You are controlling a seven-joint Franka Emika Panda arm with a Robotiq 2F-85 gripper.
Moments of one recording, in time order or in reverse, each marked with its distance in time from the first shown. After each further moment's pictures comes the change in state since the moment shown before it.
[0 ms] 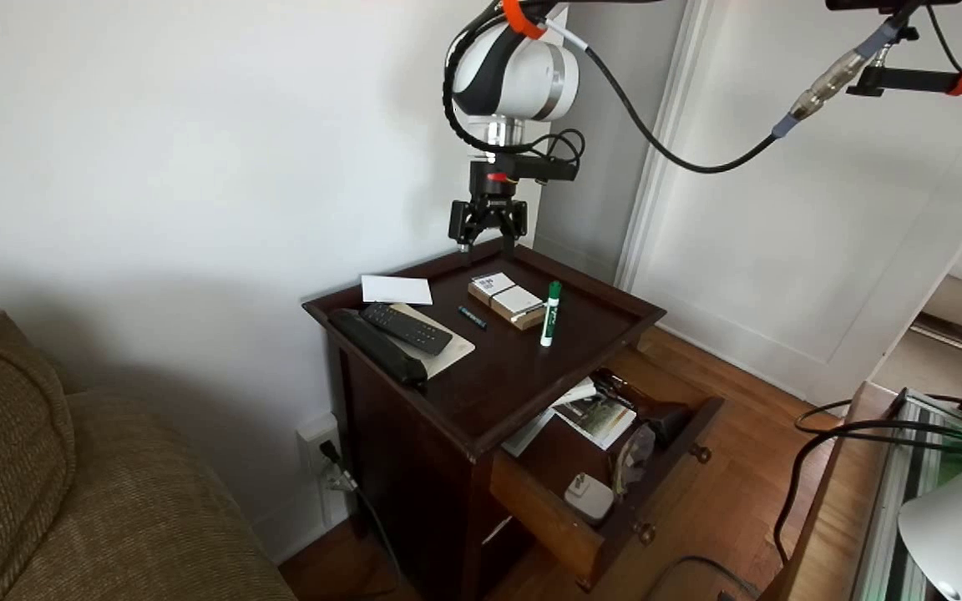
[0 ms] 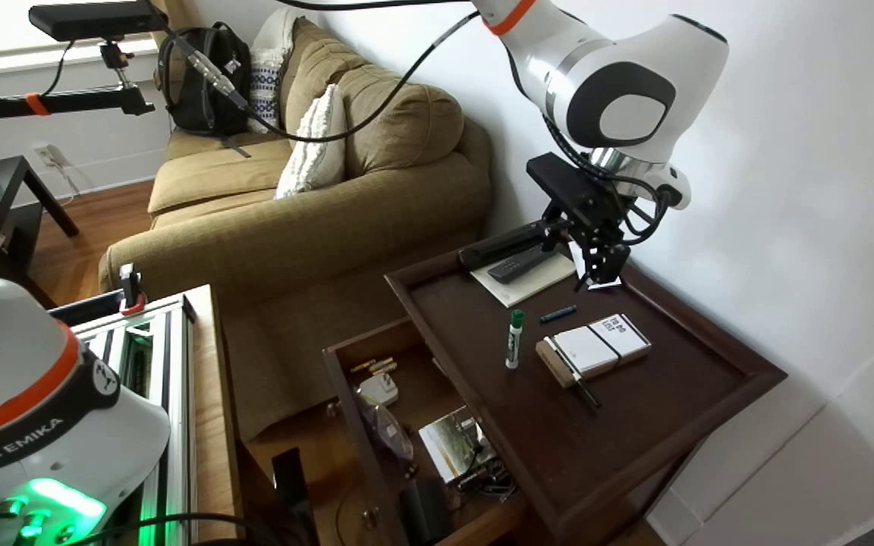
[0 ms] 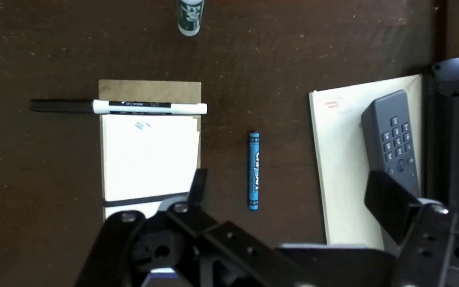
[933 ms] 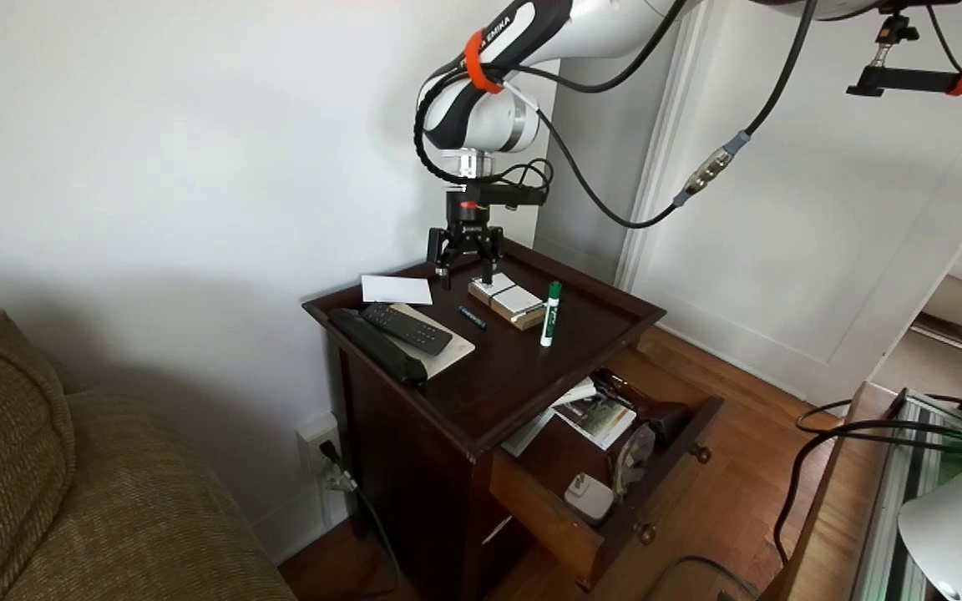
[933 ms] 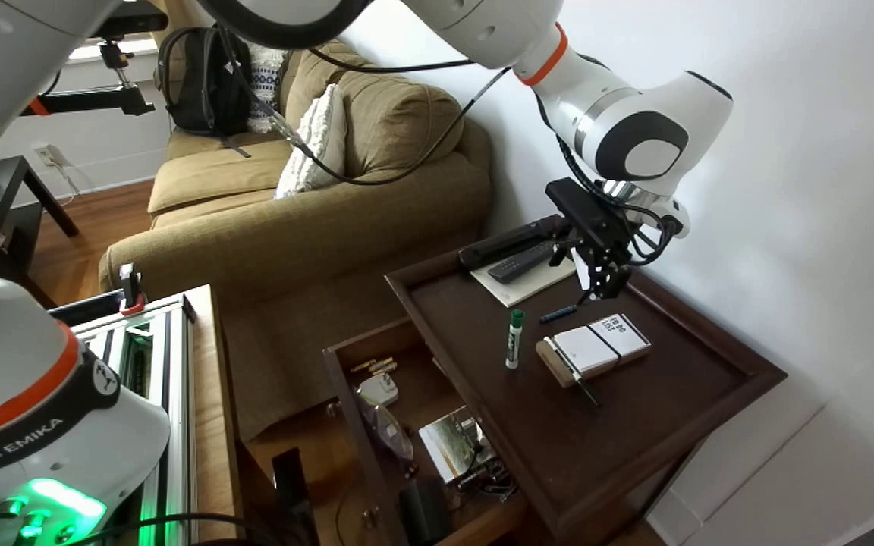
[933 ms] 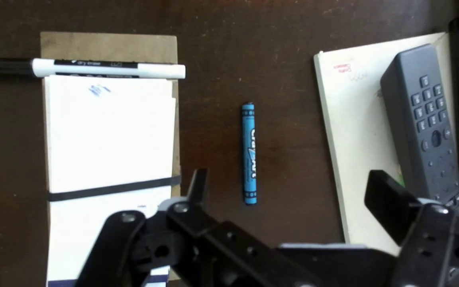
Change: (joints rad) arm 0.000 0.270 0.015 0.348 -0.005 -0.157 0.057
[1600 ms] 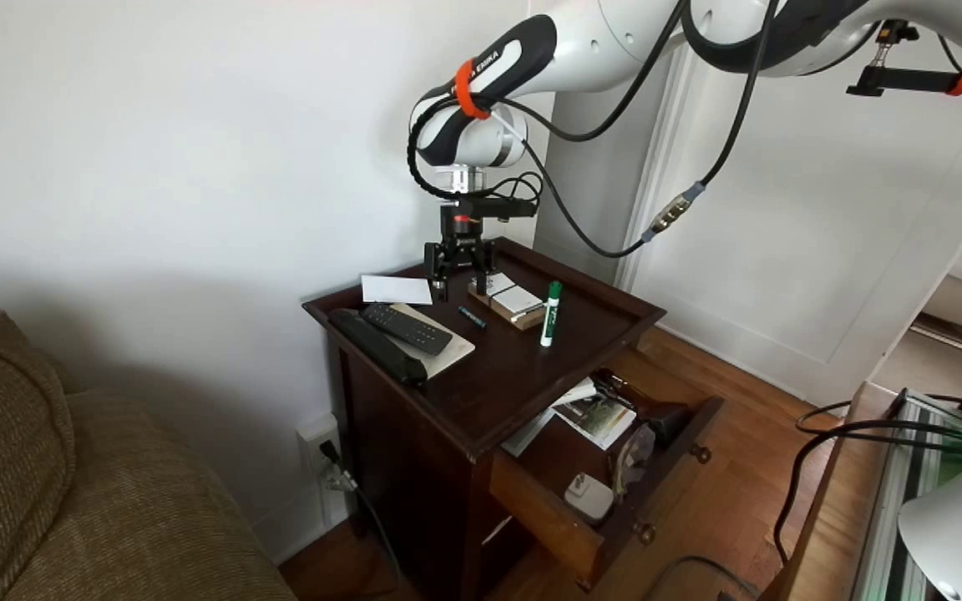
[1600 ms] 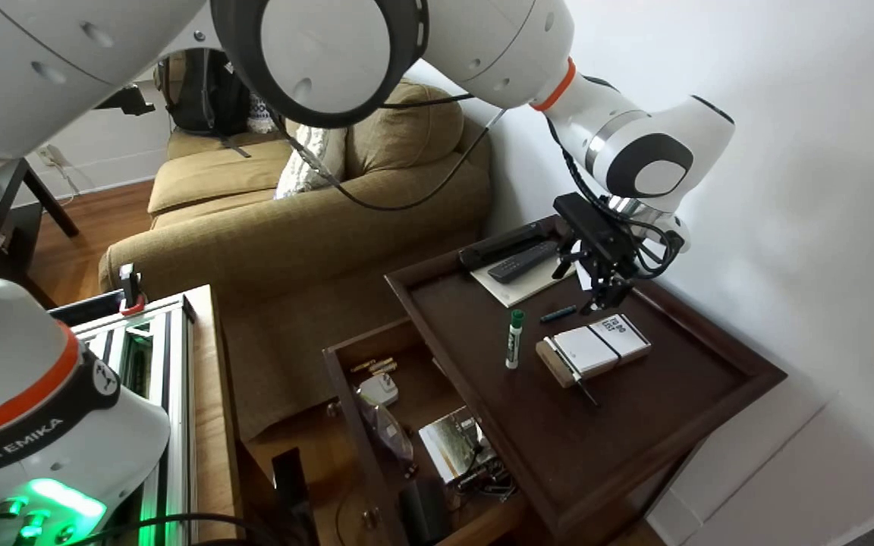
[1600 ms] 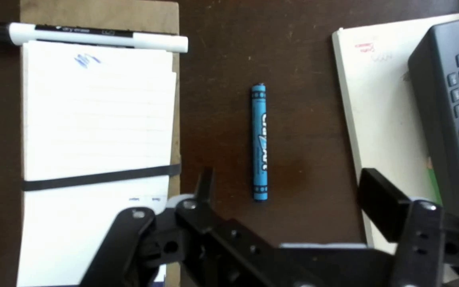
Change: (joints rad) arm 0.000 0.143 -0.001 0.193 -0.010 -0.087 0.001
